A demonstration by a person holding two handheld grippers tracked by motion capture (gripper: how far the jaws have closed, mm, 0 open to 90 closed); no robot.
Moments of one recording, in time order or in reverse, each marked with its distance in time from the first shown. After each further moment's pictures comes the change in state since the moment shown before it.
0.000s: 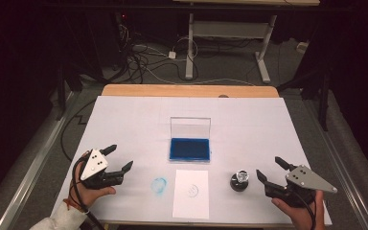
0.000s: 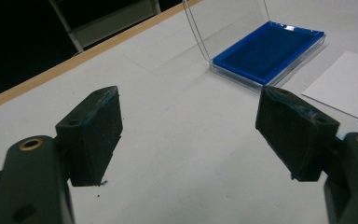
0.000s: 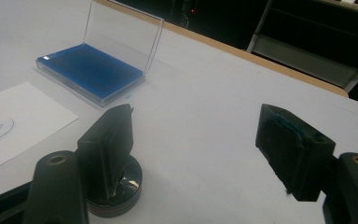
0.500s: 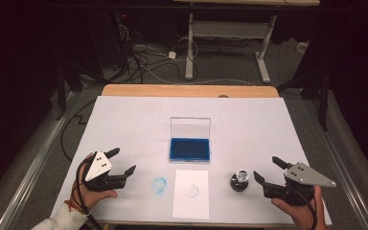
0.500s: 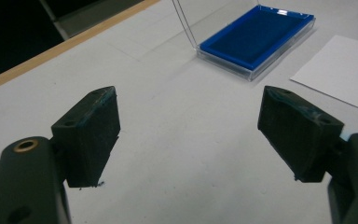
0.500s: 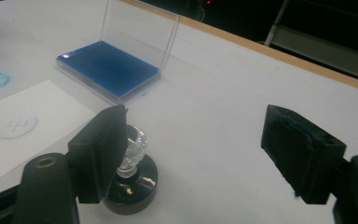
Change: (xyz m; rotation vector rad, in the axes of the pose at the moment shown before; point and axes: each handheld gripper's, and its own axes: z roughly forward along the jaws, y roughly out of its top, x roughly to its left) left arm -0.008 -0.004 0.004 0.057 -0.050 0.001; right arm -0.001 0.009 0.002 0.040 0.077 0.007
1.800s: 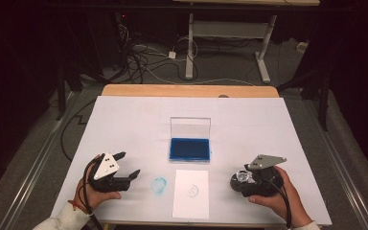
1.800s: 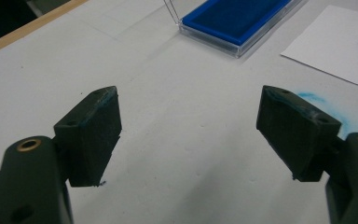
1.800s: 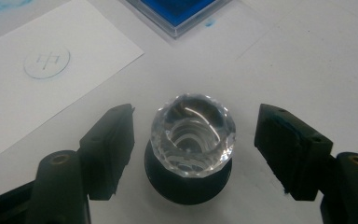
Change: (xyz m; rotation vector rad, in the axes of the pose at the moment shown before) left arm -0.003 -0.003 0.014 0.076 -0.043 0.016; right arm 0.022 0.008 0.063 0.359 0.202 -0.038
